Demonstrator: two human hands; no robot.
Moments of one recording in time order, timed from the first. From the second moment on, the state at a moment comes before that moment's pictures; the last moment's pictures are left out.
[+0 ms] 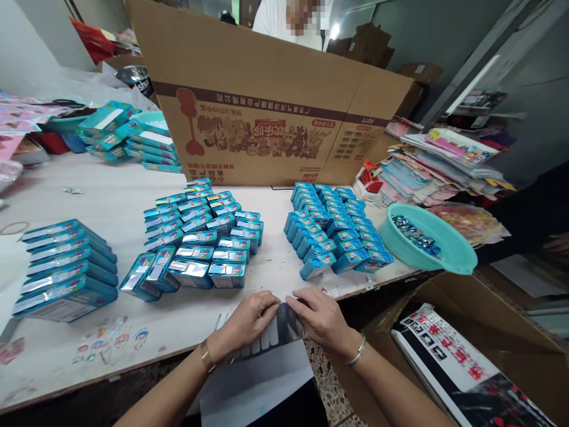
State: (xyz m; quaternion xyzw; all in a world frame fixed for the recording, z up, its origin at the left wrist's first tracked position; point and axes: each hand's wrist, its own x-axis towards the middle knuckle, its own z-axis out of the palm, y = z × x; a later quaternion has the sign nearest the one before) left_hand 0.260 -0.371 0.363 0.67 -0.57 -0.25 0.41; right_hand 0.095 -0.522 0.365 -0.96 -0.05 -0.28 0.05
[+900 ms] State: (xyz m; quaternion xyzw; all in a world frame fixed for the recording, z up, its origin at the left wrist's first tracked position) left_hand 0.259 -0.377 0.367 0.70 -0.53 -0.25 0.40; right_hand 0.079 -0.502 0.373 -0.96 -0.04 -0.27 0.00
